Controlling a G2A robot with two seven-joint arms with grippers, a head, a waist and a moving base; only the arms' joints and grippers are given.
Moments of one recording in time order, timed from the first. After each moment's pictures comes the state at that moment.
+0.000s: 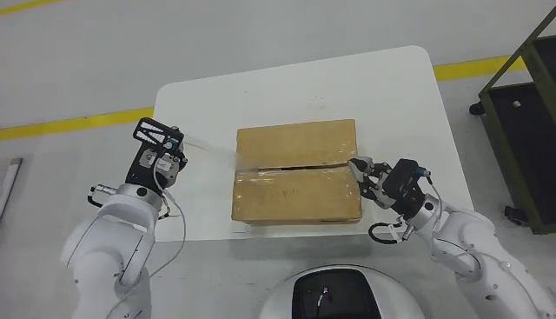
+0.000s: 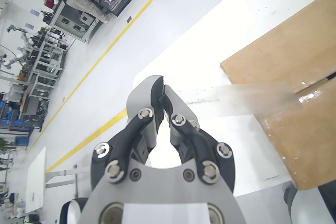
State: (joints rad) left arm 1.21 -1.22 -1.69 -2.19 1.58 -0.51 -0.78; right arm -1.41 -1.20 1.36 -1.84 -1.22 -0.50 -0.02
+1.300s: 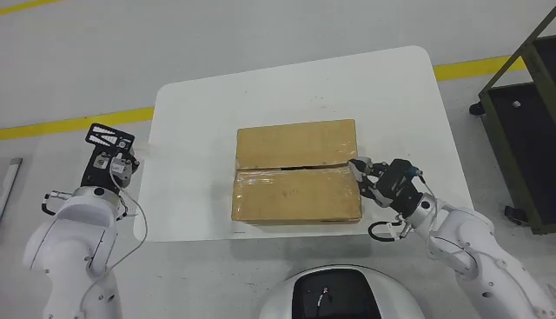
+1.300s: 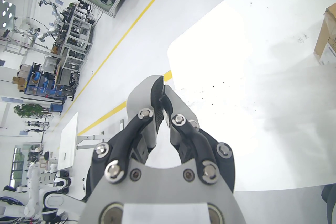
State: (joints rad) left arm 1.22 -1.16 -1.85 -2.02 1.69 -0.52 -0.67; right arm -1.39 -1.19 1.34 -1.82 -1.27 -0.47 -0.01
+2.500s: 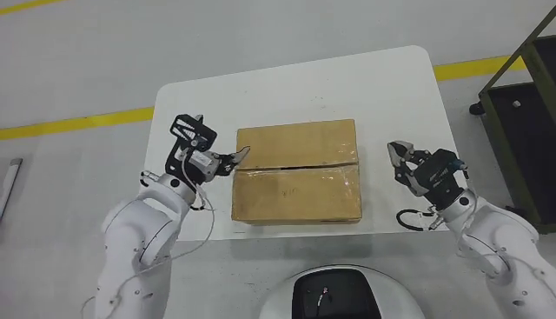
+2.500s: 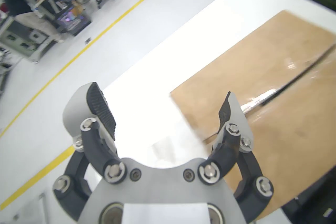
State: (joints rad) left arm 1.14 -1.18 -1.45 -2.01 1.24 -0.46 -0.59; right arm -1.50 -1.17 1.54 -1.90 -1.31 -0.40 -0.04
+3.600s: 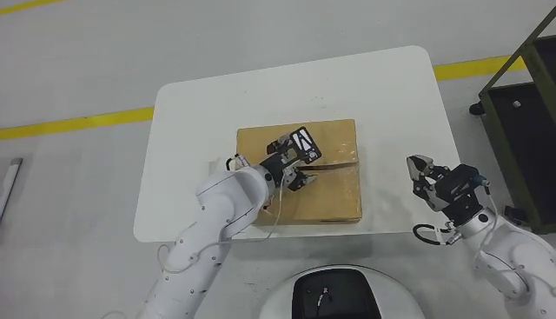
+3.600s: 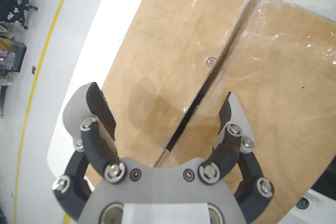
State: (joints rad) left arm 0.87 -1.23 -1.01 -1.79 1.41 -0.57 -0.79; right arm -1.62 -1.16 1.60 -1.91 -1.28 -0.40 -0.08
